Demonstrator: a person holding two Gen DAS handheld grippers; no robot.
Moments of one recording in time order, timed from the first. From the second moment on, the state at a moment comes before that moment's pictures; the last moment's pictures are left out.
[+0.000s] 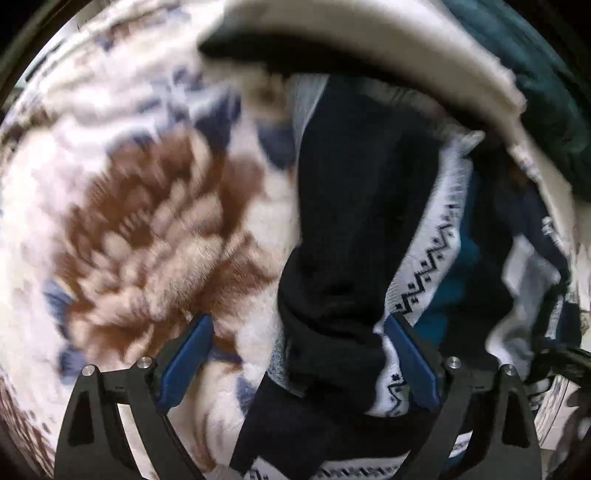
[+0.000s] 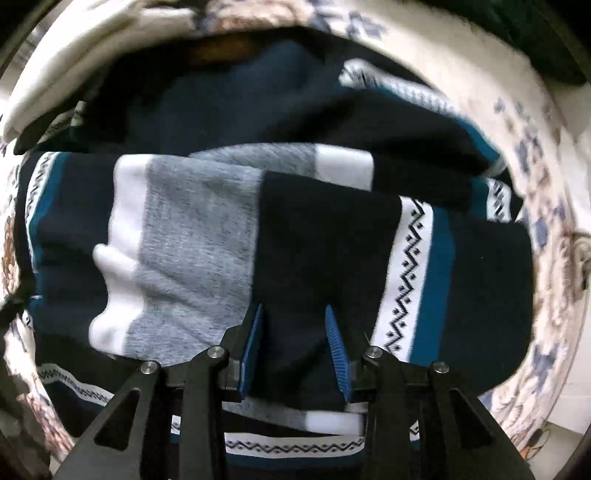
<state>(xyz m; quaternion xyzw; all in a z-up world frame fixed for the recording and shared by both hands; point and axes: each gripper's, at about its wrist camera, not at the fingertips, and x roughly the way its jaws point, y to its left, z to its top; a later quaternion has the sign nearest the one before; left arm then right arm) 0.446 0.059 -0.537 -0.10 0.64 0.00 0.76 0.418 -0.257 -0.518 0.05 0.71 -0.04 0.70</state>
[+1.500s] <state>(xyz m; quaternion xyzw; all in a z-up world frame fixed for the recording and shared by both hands) 0.152 0.092 -0.430 -0.08 0.63 -0.02 0.77 0.050 -0.388 -0.426 0.26 0.71 -0.04 0.65</state>
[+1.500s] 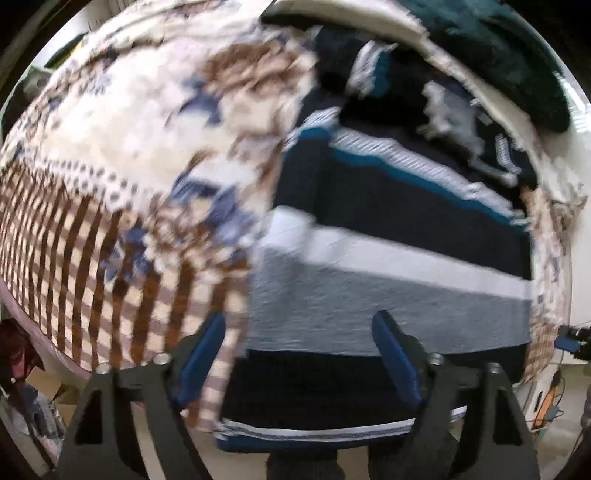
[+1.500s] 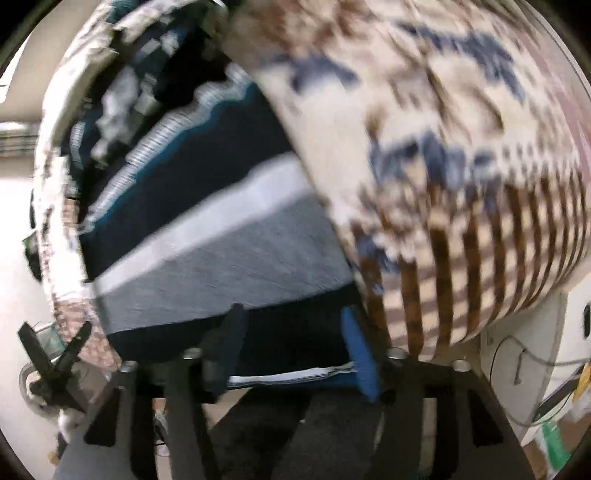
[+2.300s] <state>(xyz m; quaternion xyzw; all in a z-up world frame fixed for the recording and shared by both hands) 0.139 -0.342 -0.534 0.04 0.70 -0.04 0.72 0.359 -0.556 -0.456 0.19 0.71 0.14 0.66</state>
